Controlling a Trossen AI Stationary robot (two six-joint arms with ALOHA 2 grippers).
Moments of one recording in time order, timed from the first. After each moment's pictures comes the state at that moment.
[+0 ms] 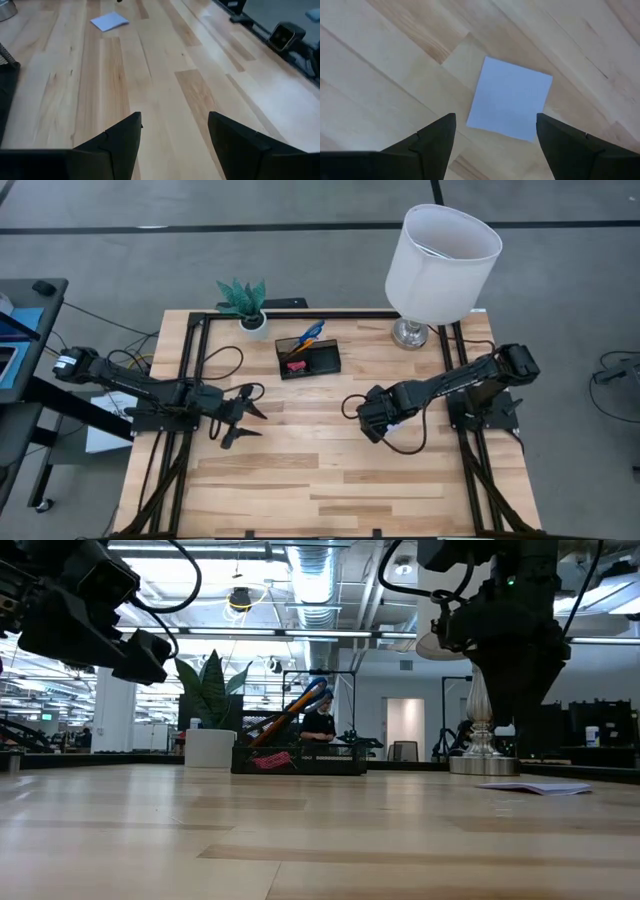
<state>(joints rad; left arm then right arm) -0.20 0.78 0.19 0.17 0.06 0.00 0.23 1.63 1.10 -1.03 0.11 1.01</state>
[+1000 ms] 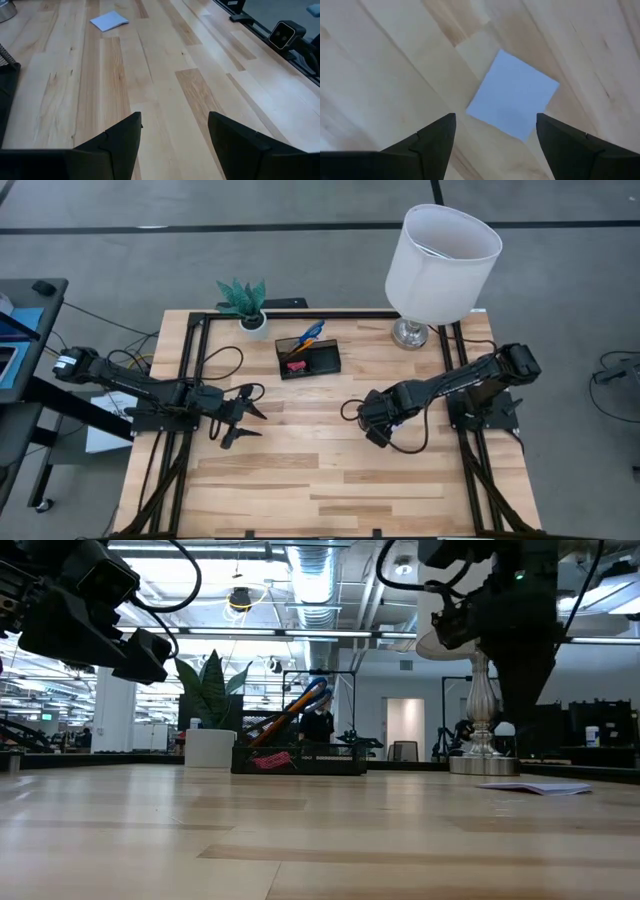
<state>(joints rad) -0.20 0.78 0.19 0.17 0.06 0.01 0.23 1.62 1.10 -1.03 0.07 0.79</state>
